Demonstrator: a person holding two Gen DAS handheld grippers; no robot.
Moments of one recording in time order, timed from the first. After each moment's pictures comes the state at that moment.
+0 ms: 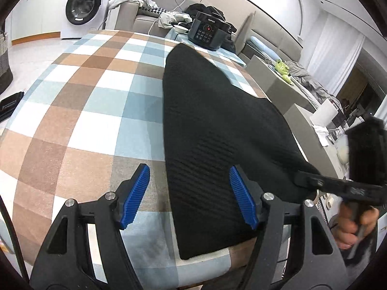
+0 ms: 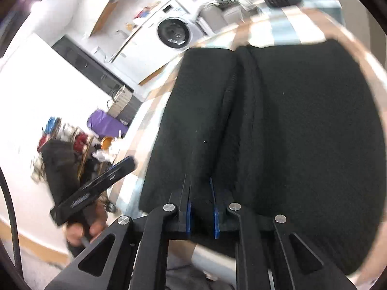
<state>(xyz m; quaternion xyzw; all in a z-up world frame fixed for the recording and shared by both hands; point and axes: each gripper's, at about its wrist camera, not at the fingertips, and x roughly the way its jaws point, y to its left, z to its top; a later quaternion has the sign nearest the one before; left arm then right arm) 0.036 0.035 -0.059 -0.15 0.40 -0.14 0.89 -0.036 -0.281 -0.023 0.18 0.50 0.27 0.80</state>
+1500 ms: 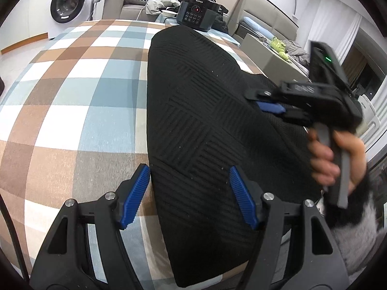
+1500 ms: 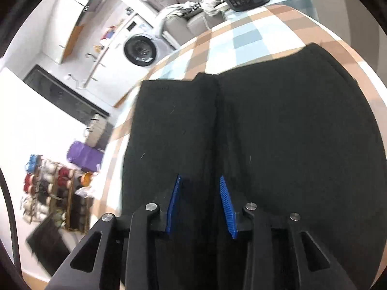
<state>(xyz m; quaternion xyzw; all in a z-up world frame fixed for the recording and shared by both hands) 0.071 -0.043 -0.086 -0.11 0.44 -0.16 0.88 0.107 -0.289 -0.067 0.24 0.50 0.18 0.81</state>
